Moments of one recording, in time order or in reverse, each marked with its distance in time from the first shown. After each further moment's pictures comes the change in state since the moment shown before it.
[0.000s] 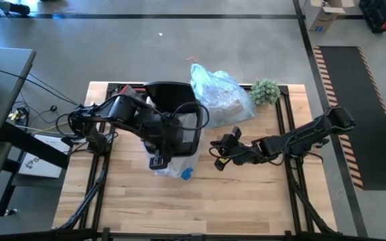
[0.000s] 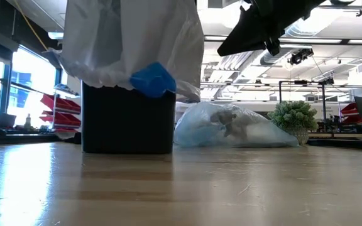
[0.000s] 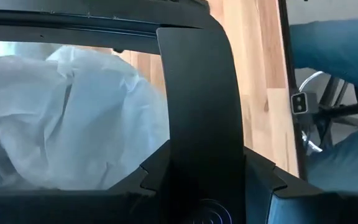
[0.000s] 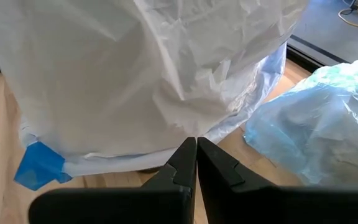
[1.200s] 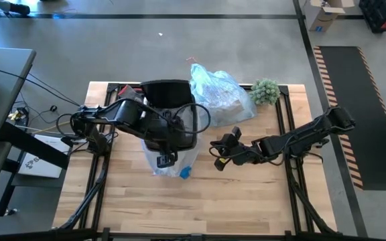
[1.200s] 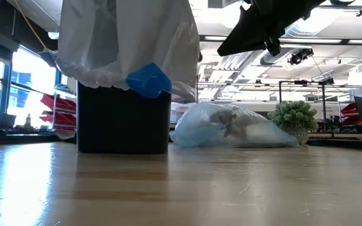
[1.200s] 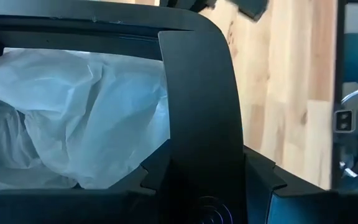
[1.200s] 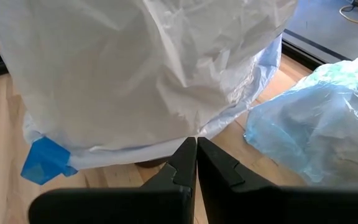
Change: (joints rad) left arm -0.012 0.012 -0.050 -0.001 -0.144 -0.116; right arm 0.000 0.000 0.000 0.000 -0.002 0.015
